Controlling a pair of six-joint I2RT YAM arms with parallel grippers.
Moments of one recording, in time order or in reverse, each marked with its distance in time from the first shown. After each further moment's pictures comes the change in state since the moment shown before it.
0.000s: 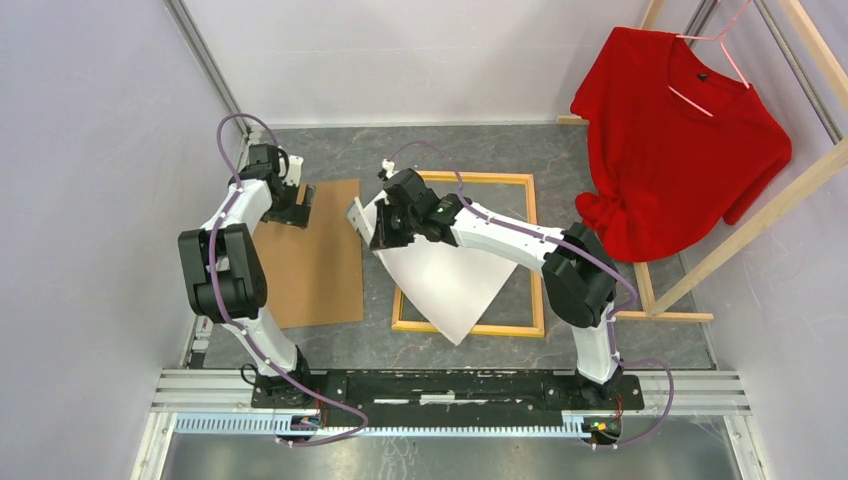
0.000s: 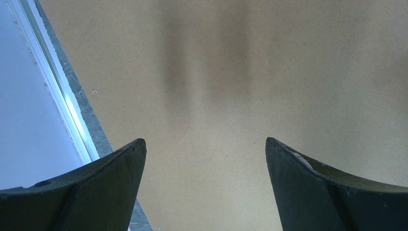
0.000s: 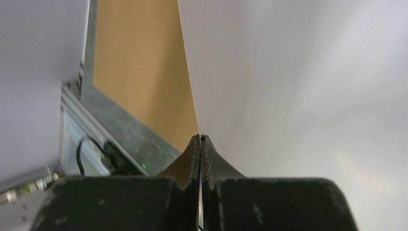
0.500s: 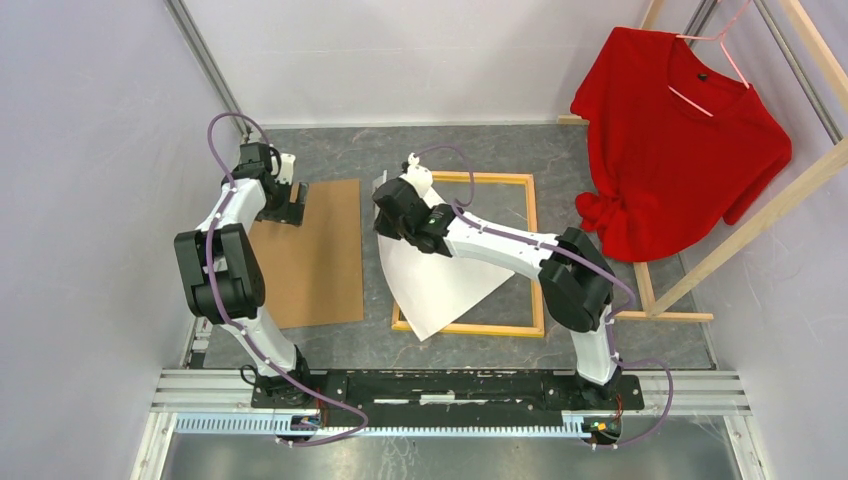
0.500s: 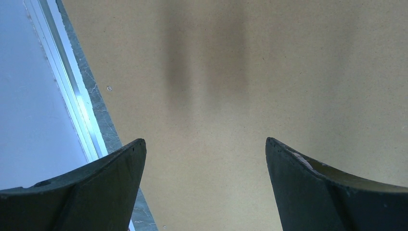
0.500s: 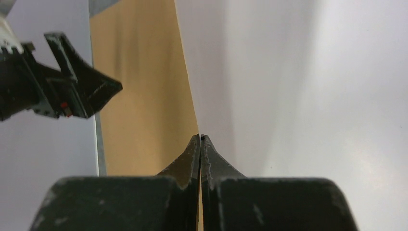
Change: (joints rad) left arm 0.034 0.000 0.018 -0.004 0.011 0.000; right arm 0.054 -0.001 -0.013 0.112 0.525 0.359
